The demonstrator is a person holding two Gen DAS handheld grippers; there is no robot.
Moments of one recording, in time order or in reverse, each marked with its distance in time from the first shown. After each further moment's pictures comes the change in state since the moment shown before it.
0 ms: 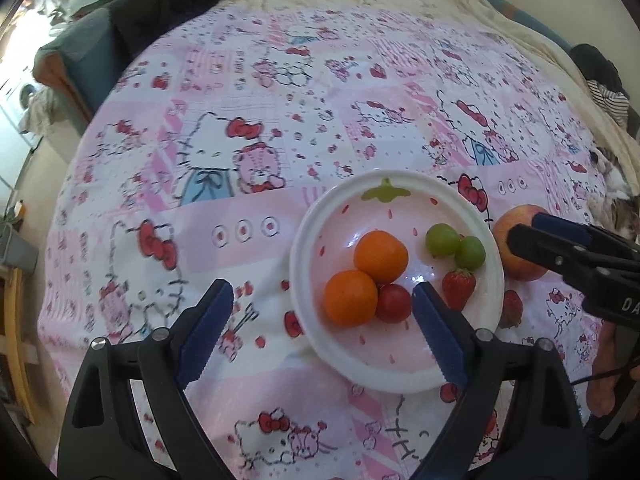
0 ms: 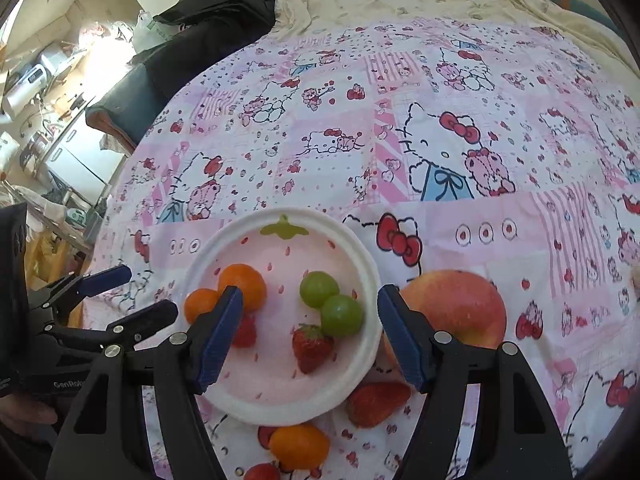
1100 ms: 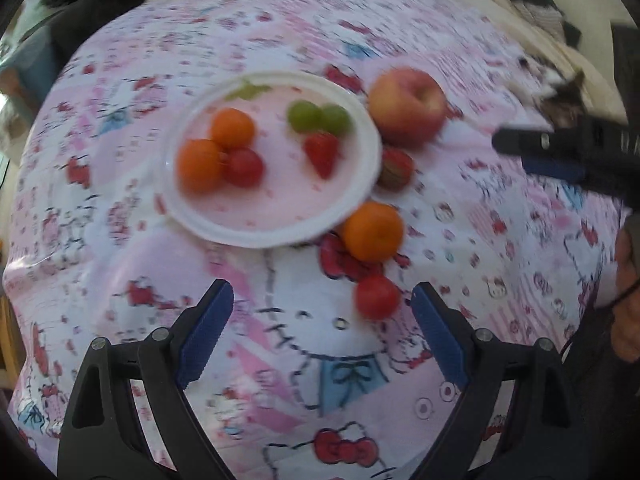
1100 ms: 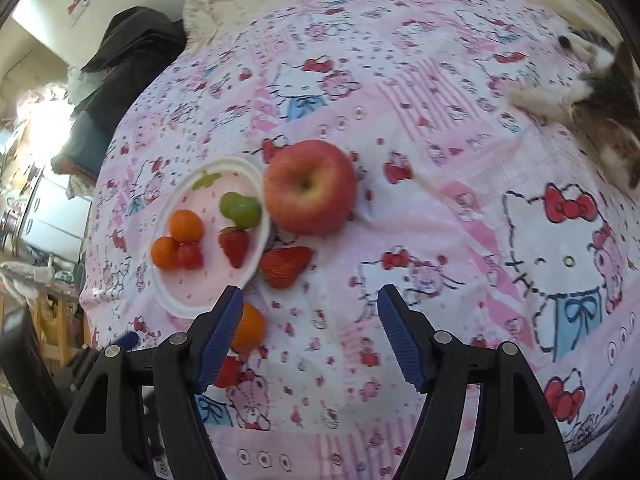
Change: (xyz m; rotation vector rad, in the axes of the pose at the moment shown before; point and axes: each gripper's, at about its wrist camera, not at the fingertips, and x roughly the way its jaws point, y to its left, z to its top) left arm -0.016 -0.100 -0.100 0.199 0.108 -0.121; right arm -0.077 -0.072 -0.092 0.321 0.030 -0.102
